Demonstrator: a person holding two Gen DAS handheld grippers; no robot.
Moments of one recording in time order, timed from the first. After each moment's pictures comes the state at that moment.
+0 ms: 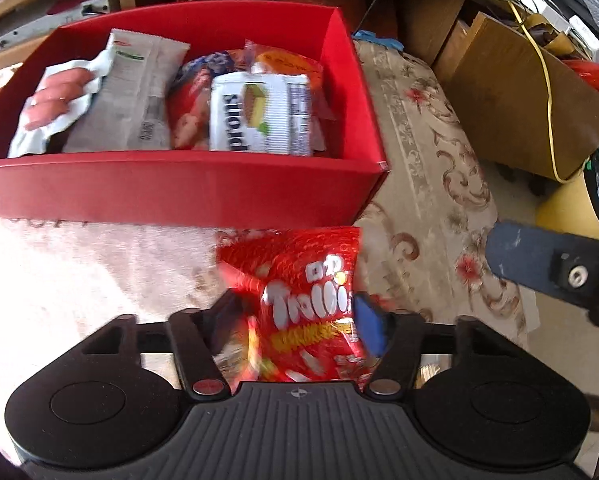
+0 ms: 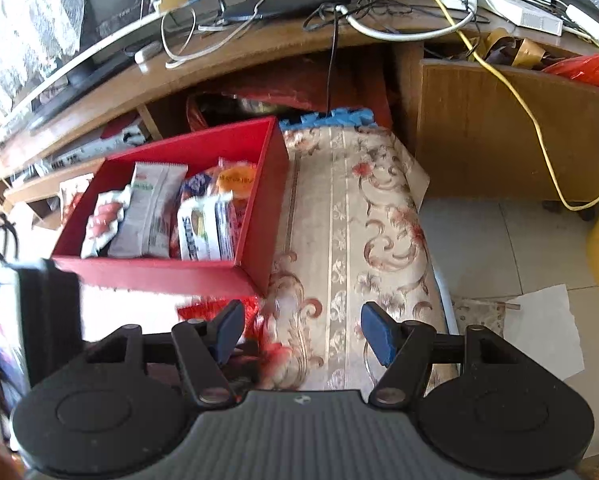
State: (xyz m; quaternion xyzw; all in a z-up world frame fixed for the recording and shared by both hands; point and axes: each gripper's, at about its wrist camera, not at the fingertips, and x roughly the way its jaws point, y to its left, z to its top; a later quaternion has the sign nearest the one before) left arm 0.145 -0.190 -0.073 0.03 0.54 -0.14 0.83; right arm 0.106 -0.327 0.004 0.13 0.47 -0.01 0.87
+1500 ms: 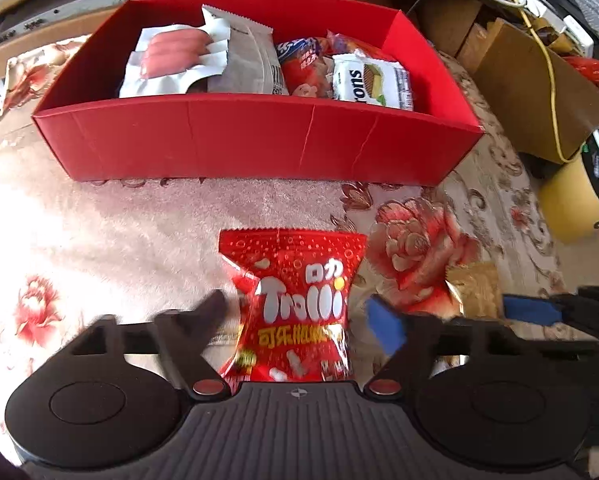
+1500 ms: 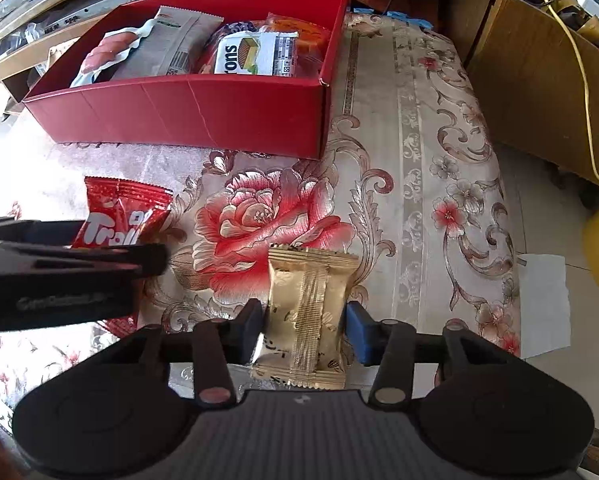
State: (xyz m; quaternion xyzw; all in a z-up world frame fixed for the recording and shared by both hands) left arm 0.131 -0.103 -0.075 0.03 0.53 -0.16 0.83; right arm 0.098 -0.243 -0.066 0.03 0.56 -0.01 0.83
